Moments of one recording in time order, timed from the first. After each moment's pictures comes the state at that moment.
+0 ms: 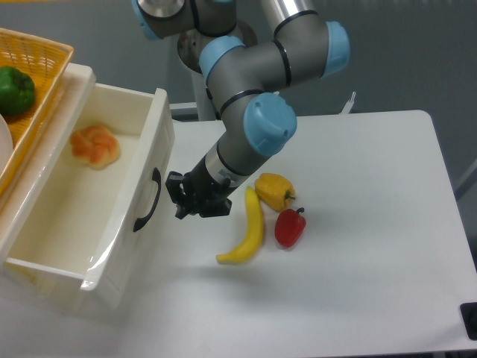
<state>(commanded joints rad) 2.37 -1.89 -1.55 -1.45 1.03 0.66</state>
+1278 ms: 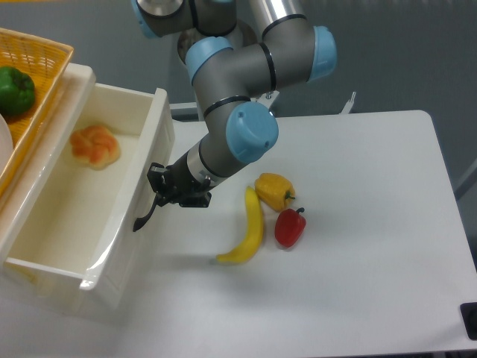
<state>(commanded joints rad) 2.35 -1.88 -1.55 -1.54 1.01 0.67</state>
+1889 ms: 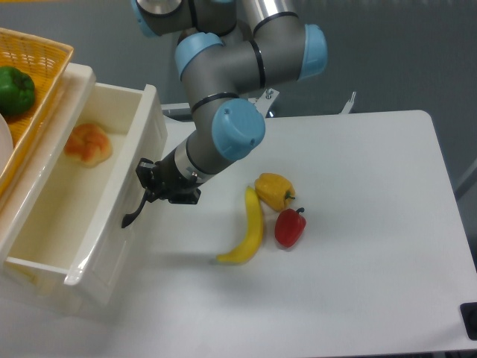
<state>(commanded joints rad) 2.31 -1.86 -1.55 -1.55 1.01 0.66</state>
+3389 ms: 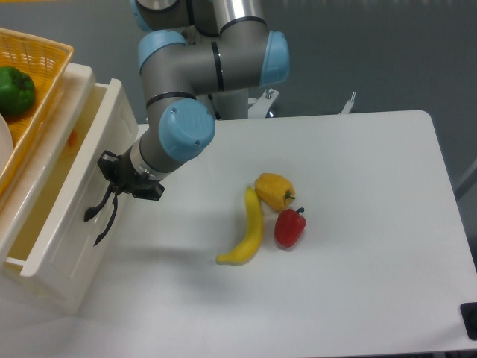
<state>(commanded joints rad) 2.20 -1.87 -1.55 -1.54 1.02 0.63</state>
